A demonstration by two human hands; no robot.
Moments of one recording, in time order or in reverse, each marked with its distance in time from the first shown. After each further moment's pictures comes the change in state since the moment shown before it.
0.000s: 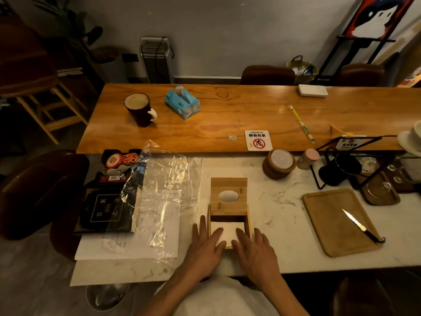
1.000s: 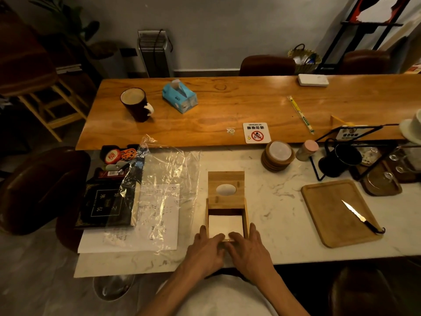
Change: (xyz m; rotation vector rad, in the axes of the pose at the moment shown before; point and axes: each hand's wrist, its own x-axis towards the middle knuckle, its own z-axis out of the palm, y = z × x) left_hand -0.026 0.023 -0.008 0.173 -0.093 -0.027; right_hand -0.006 0.002 0.009 0.023 -0.154 -0.102
